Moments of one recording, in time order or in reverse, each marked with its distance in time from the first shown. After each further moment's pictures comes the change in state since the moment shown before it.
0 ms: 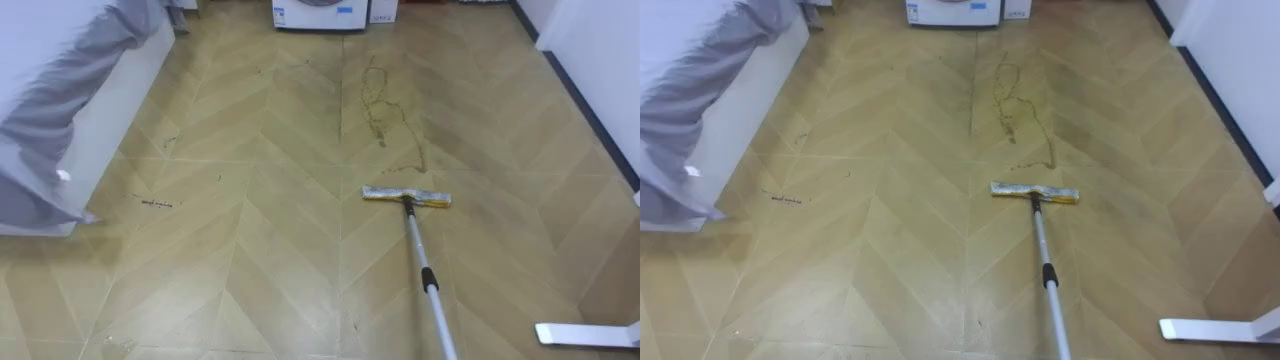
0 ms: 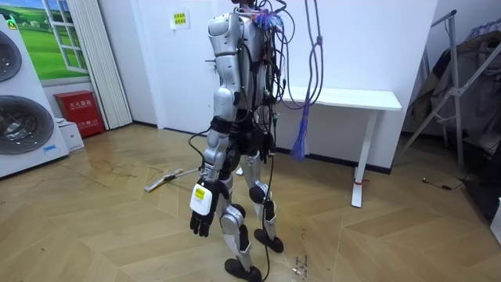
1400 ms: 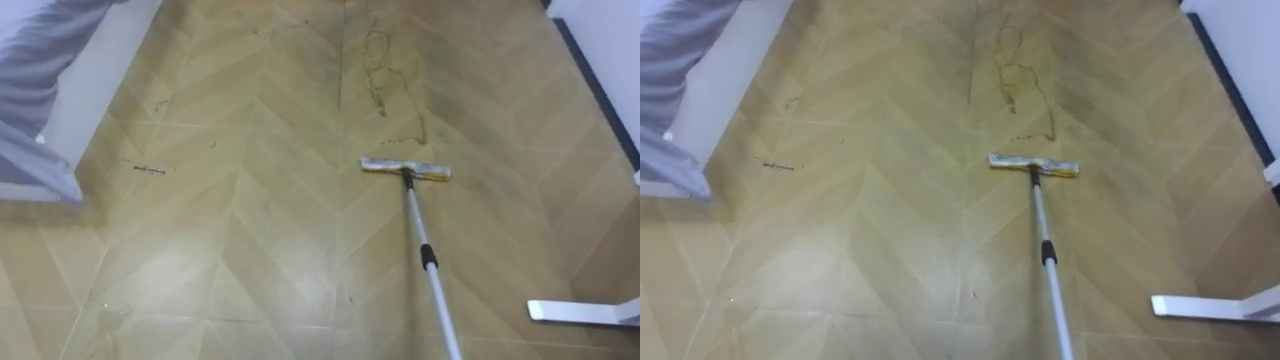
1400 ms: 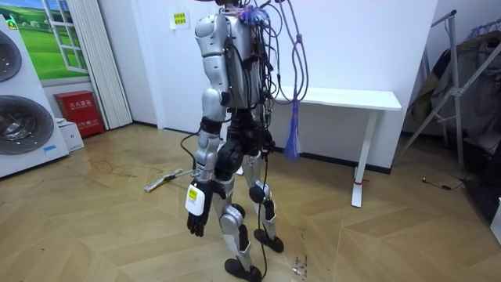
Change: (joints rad) left arm -0.146 0.028 -0.062 0.038 0.004 -0.011 -0.013; right arm -0.133 -0.001 0.040 0.087 0.075 0.000 -0.068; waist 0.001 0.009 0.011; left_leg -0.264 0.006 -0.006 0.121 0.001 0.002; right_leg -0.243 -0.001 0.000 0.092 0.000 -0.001
